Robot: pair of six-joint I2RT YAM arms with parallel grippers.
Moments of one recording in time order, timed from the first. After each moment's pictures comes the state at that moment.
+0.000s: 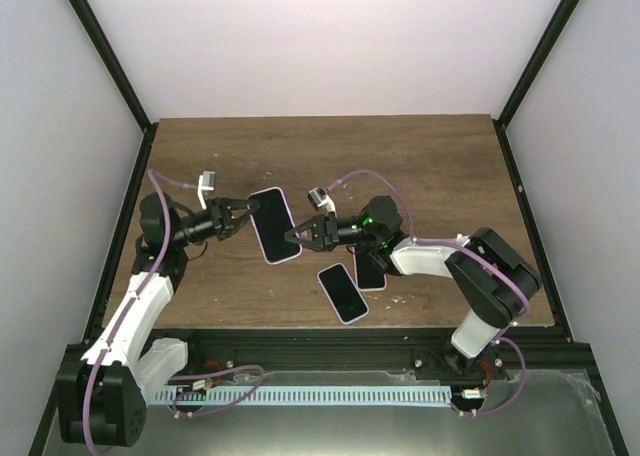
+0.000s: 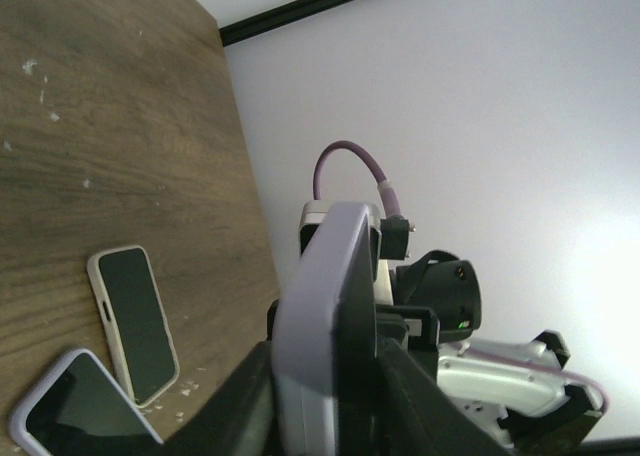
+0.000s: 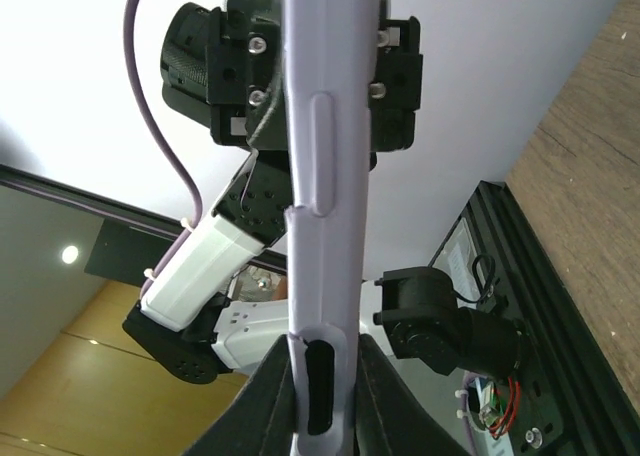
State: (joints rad) left arm -0.07 0.94 0.56 0.25 1.05 -1.15; right arm 0.73 1.64 0.73 1.14 -1.00 1.42
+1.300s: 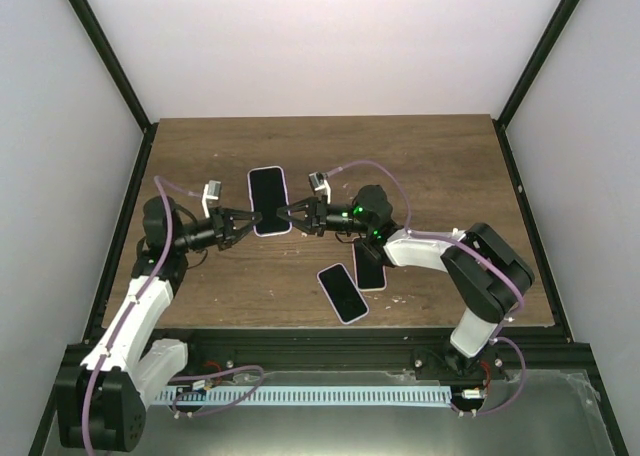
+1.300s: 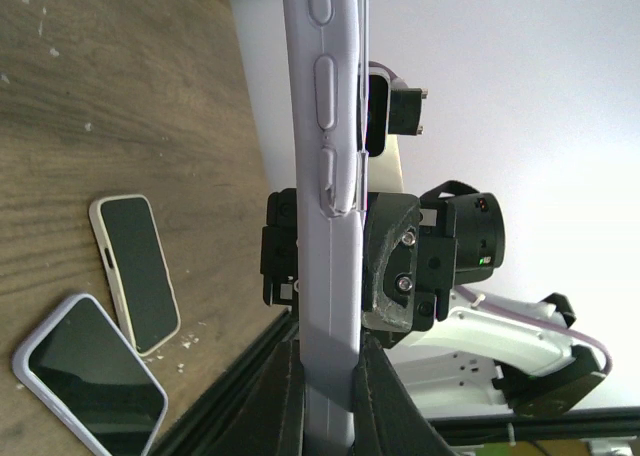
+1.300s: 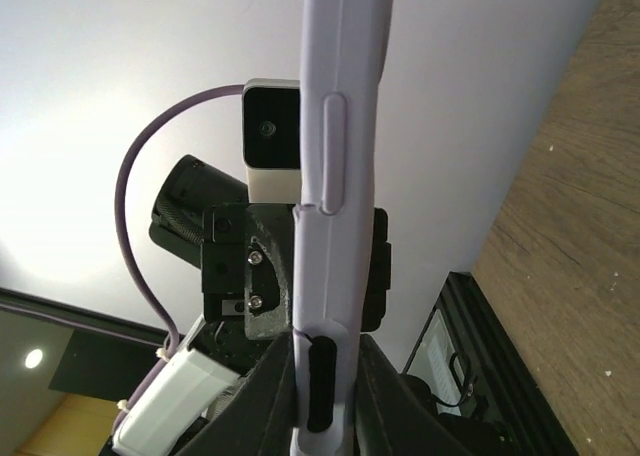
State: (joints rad) left arm -0.08 0.91 0.53 0.16 1.10 -1.12; right arm 0.73 1.69 0.84 1.02 -0.79 1.40
